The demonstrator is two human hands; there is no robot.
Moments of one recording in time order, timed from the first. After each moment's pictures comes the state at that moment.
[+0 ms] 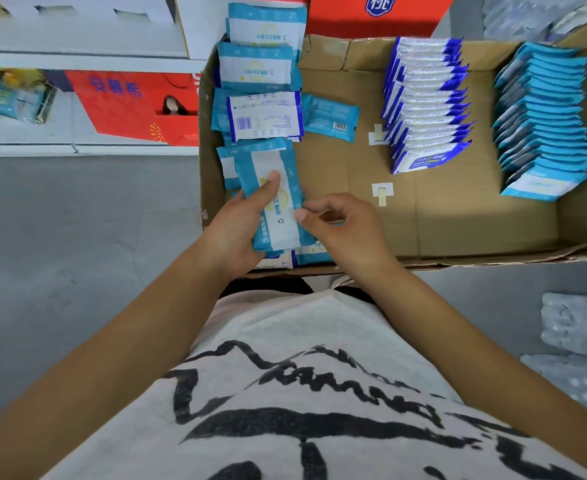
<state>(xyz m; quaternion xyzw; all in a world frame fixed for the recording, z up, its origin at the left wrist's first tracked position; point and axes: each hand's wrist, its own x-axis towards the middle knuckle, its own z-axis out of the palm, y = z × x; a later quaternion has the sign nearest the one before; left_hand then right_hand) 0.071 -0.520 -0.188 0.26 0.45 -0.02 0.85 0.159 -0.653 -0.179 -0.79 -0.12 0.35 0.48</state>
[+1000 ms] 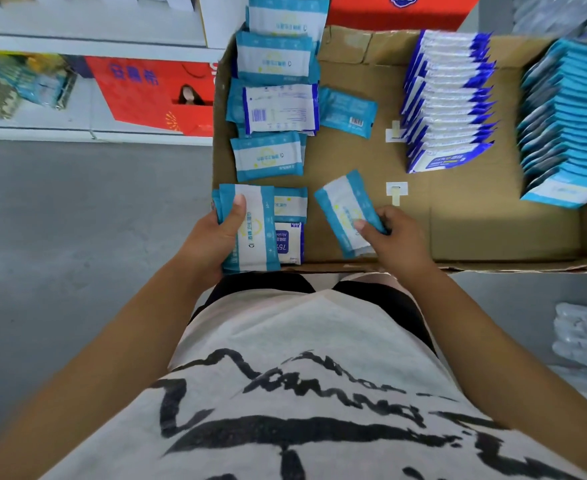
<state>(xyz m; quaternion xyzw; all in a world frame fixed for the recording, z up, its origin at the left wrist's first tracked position) 0.016 -0.506 -0.218 0.40 0.56 -0.04 0.73 0.200 -0.717 -0.245 -0.87 -0.11 0.34 0.34</state>
